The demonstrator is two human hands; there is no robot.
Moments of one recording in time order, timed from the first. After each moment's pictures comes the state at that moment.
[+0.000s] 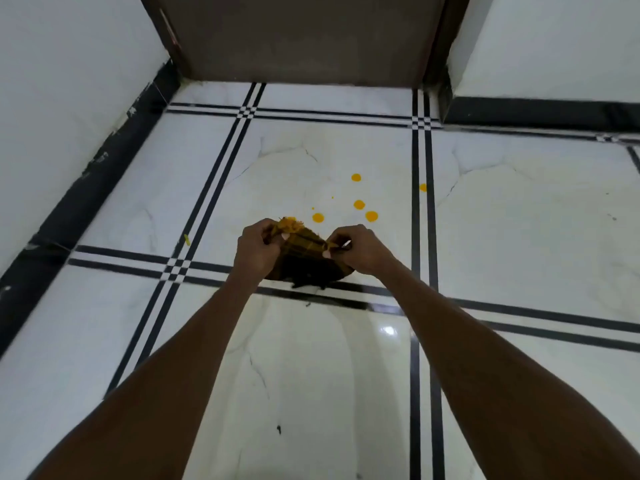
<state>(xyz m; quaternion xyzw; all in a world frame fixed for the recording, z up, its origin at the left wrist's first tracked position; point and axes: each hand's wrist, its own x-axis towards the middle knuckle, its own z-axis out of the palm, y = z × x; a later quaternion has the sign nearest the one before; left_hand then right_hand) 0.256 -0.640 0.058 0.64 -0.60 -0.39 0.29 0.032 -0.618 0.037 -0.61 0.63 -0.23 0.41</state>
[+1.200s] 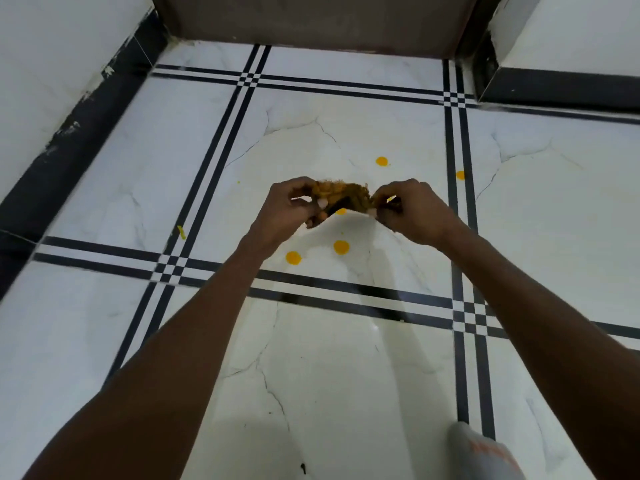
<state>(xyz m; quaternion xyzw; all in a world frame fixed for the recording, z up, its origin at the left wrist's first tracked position) 0.258 -0.726 0.023 0.47 -0.61 -0.54 0.33 0.020 -0.674 0.053 -0.68 0.65 -0.20 0.28</state>
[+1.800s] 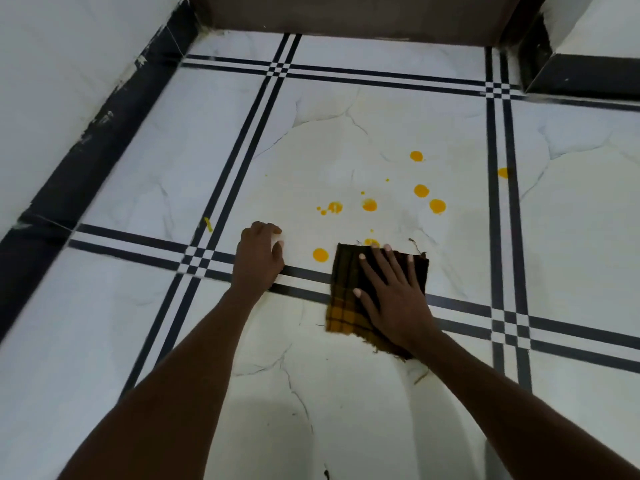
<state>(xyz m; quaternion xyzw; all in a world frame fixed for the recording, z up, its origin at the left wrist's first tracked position) 0.364 -0.701 -0.092 0.64 -0.73 -0.17 0.18 0.088 -0.588 -0.115 -0.75 0.64 -0.05 0.14</state>
